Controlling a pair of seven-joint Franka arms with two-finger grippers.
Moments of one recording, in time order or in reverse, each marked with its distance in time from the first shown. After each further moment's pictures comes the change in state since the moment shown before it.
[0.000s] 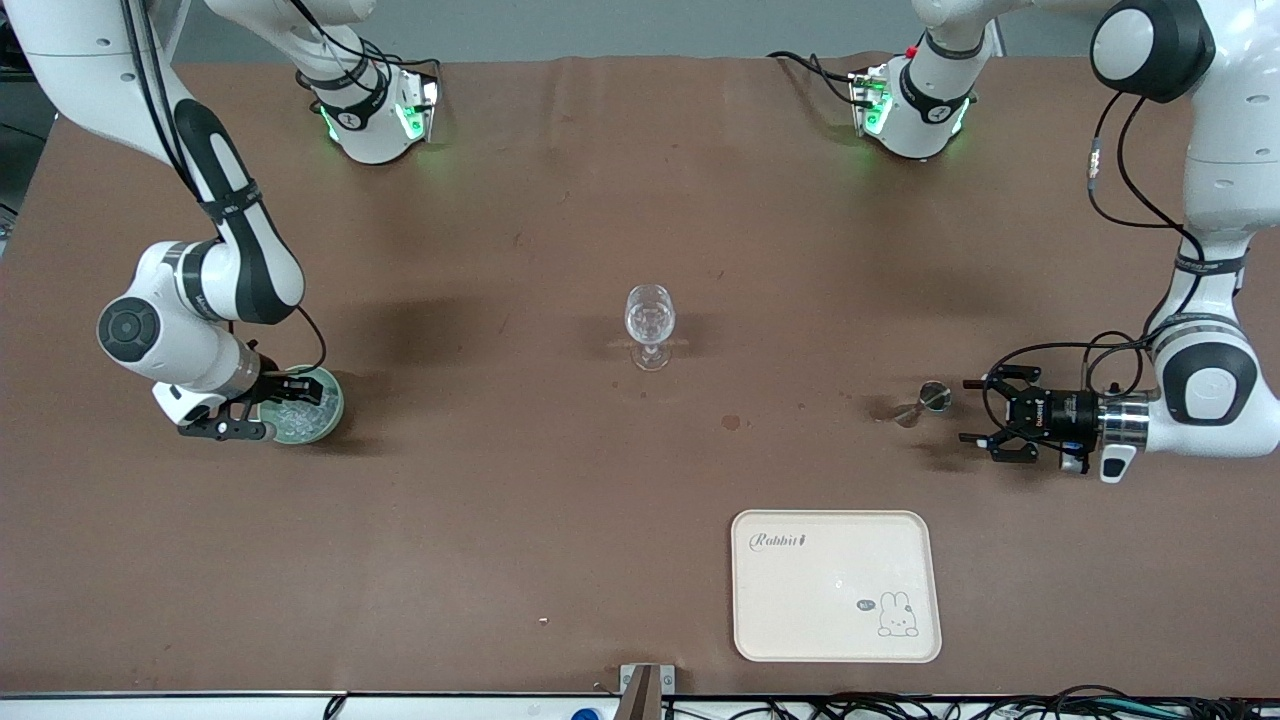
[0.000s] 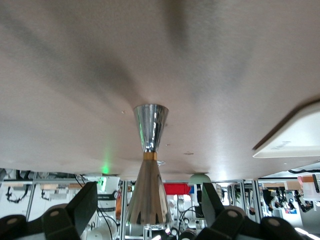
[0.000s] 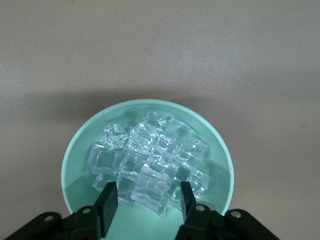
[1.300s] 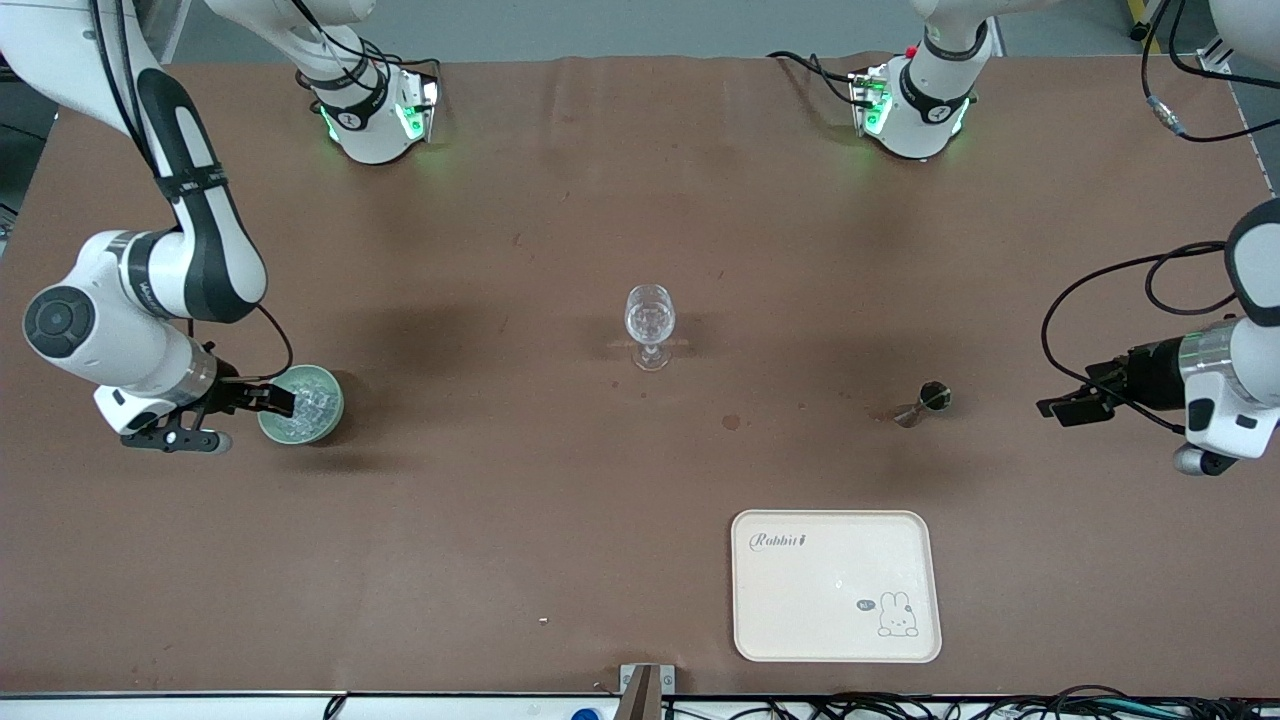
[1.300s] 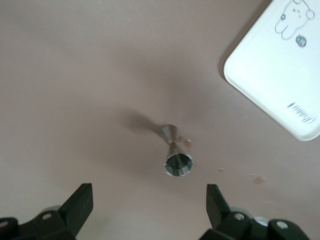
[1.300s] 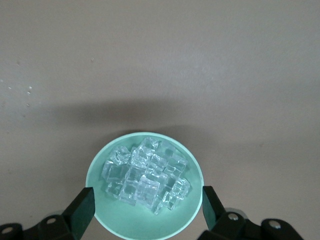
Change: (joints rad) left arm -0.158 -0.430 0.003 -0.008 0.564 0.118 0.214; right arm -0.008 -0.044 -0.006 0.104 0.000 -0.105 -0.007
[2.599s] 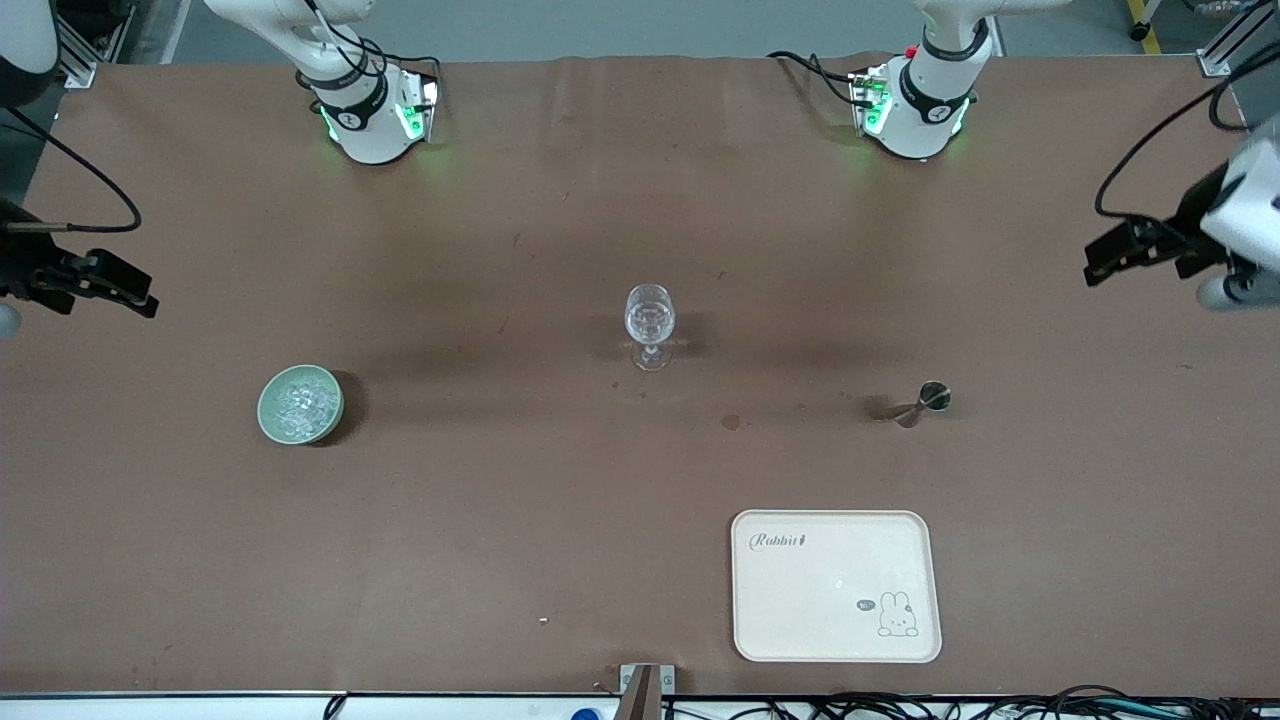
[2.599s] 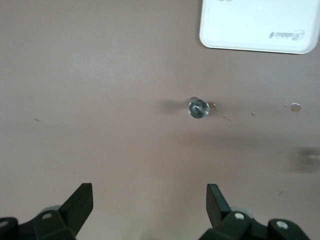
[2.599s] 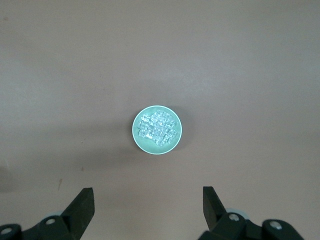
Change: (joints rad) left arm -0.149 -0.341 -0.002 -0.021 0.315 -0.170 0.346; right arm 0.018 -0.304 0.007 0.392 0.000 -0.660 0.000
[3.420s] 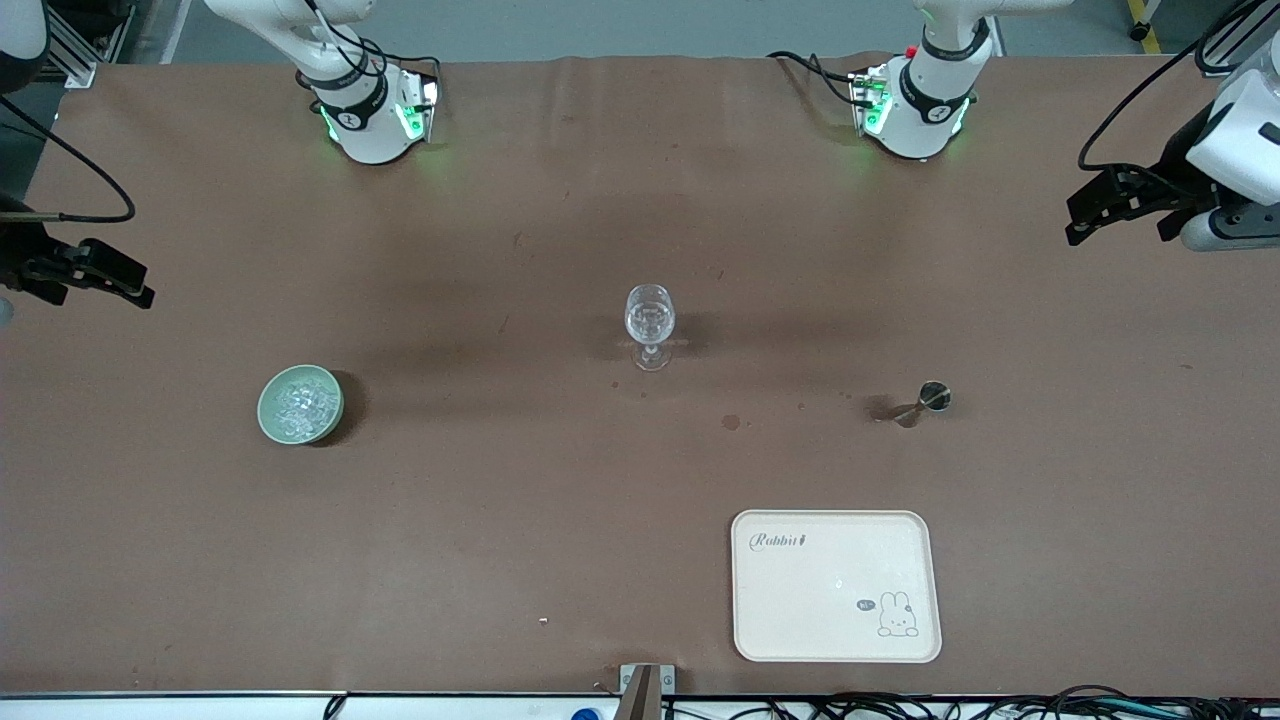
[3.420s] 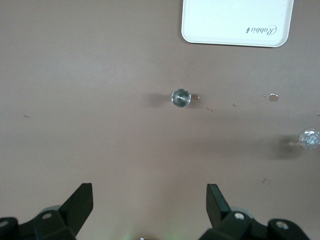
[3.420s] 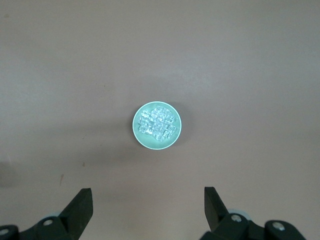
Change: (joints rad) left arm -0.046 -0.155 -0.002 -0.082 -0.042 -0.022 -0.011; right arm 0.000 -0.014 0.001 0.031 0.000 -0.050 0.002
